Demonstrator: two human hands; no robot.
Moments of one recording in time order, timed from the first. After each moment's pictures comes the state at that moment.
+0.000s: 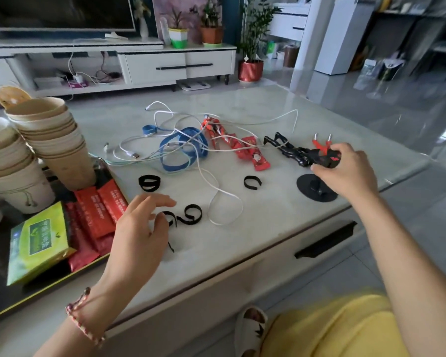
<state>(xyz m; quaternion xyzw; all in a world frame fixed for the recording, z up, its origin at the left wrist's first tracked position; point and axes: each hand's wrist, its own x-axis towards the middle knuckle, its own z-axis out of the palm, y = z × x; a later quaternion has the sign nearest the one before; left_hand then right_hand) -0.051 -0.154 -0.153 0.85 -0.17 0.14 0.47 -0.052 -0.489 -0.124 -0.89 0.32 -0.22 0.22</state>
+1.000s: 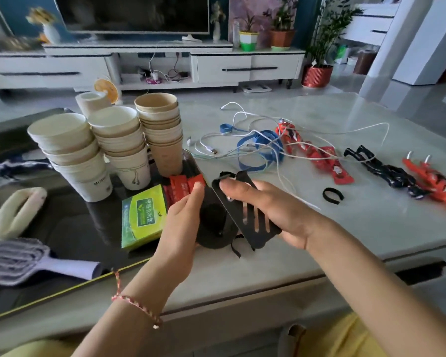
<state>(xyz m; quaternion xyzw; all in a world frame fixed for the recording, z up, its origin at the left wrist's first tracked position) -0.044 -0.103 -0.138 0.62 0.05 -0.06 0.78 -0.039 -0.247 -0.101 -0.74 -0.08 0.21 0.63</state>
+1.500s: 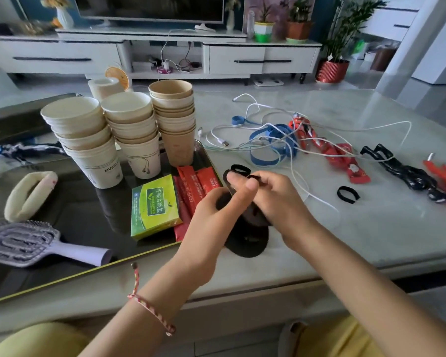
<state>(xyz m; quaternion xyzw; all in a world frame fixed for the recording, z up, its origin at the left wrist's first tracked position) -0.068 -0.111 -0.130 0.65 -0.01 -0.09 0.75 -0.032 -0.228 -0.120 -0.77 -0.01 0.01 0.64</state>
